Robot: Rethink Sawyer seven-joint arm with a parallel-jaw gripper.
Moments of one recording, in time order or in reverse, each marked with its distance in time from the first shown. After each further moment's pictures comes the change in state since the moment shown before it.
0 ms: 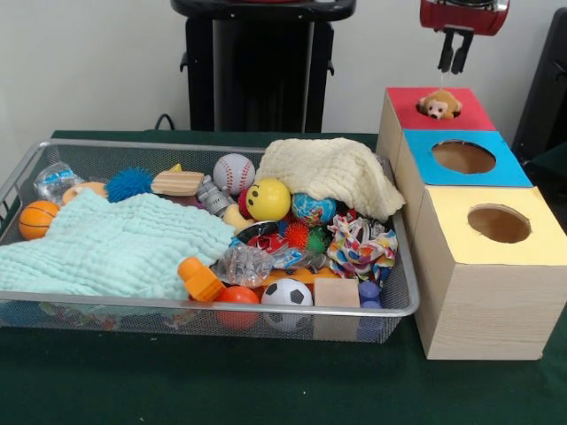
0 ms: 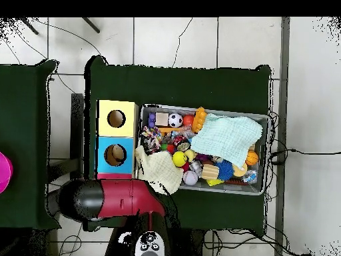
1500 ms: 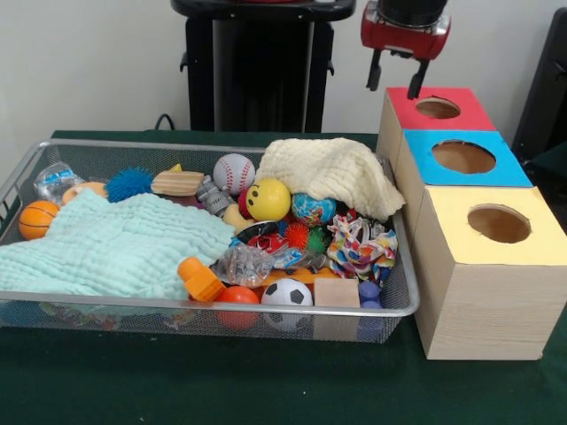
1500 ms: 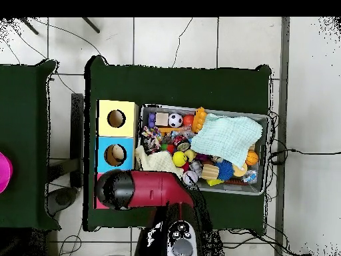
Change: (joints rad) arm -0.120 0.047 -0.025 -0.047 -0.129 -0.024 0.000
